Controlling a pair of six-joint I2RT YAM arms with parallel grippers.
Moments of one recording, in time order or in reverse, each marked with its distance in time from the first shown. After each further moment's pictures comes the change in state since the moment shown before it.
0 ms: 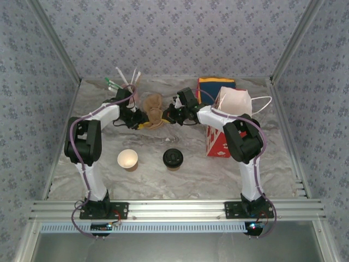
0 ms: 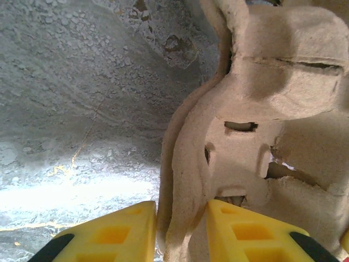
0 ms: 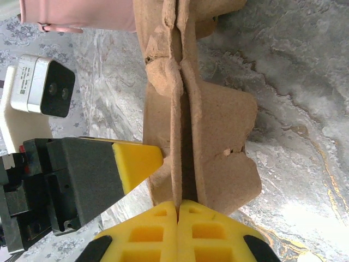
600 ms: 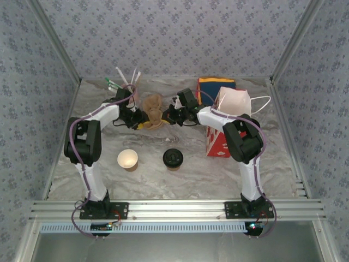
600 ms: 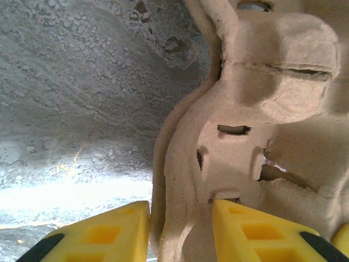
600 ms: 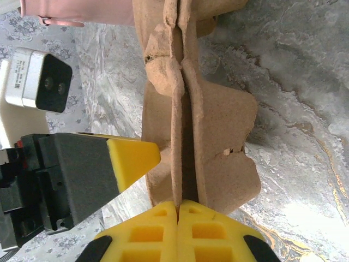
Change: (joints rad) left arm 0.001 -0.008 0.000 -0.002 -0.005 0.003; right arm 0.003 0.000 -0.020 0.029 -0.014 0.001
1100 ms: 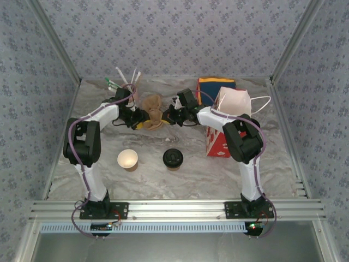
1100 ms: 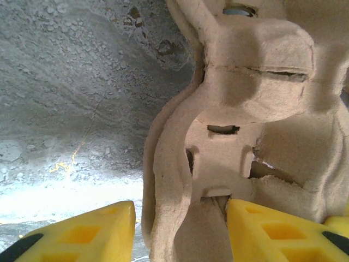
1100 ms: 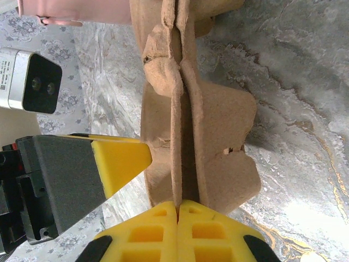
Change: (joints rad) left arm 0.002 -0.013 0.000 -0.001 -0.005 0.006; right arm 0.002 0.000 -0.002 0.001 0.000 0.007
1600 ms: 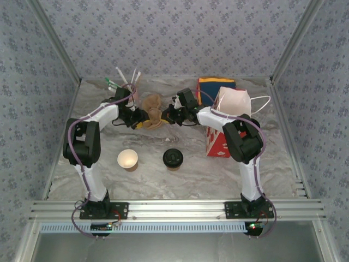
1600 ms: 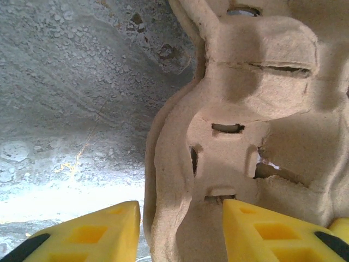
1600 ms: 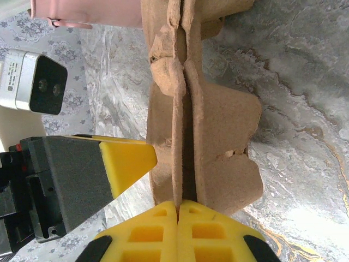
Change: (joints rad) left arm 0.000 -0.009 0.000 -0.001 -0.013 0.002; right arm 0.000 -0.002 0.000 0.023 0.000 0.000
